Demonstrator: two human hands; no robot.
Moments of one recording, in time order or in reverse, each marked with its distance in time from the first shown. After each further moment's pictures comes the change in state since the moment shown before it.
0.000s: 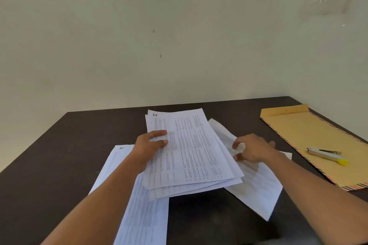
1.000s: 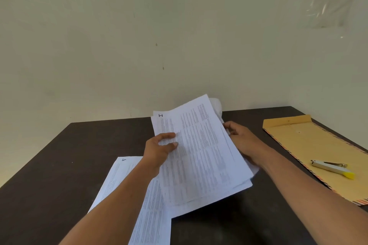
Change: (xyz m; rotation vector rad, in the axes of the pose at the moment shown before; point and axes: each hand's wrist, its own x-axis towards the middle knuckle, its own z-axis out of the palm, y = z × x) left_hand 0.003 0.020 0.026 -0.102 0.042 0.095; right_hand -0.025 -0.048 -0.047 0.989 -0.057 -0.300
